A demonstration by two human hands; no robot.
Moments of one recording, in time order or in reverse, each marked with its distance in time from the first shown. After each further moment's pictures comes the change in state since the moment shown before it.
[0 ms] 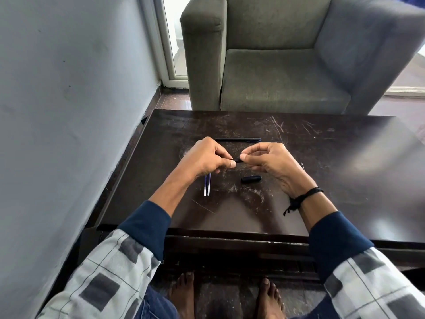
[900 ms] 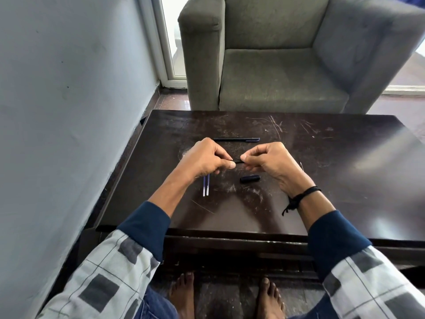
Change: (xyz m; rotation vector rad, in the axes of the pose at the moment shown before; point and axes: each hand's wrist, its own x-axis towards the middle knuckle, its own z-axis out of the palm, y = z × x) left_hand -0.001 0.000 0.003 -0.003 0.002 -0.017; right_hand -0.001 -0.001 0.000 -0.005 0.000 0.017
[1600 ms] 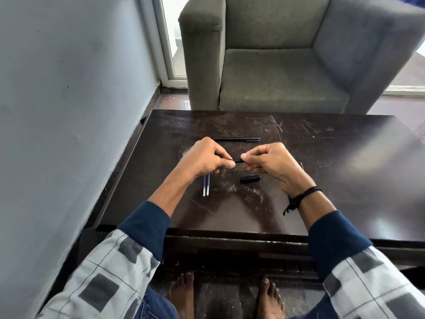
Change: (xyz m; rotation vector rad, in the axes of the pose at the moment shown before) left_hand 0.000 0.000 -0.001 0.004 -0.002 0.017; right_hand 0.000 0.000 0.001 -0.004 0.009 0.015
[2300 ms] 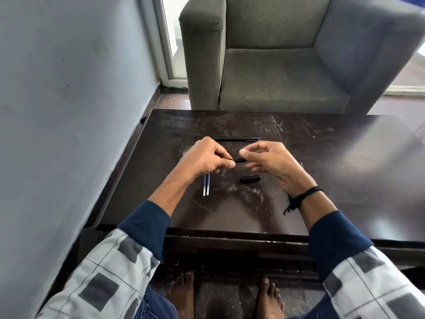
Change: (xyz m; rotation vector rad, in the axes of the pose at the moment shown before) left_hand 0.002 -0.001 0.000 -0.013 -0.015 0.002; right_hand 0.000 -0.001 -0.002 -0.024 -0.018 -0.010
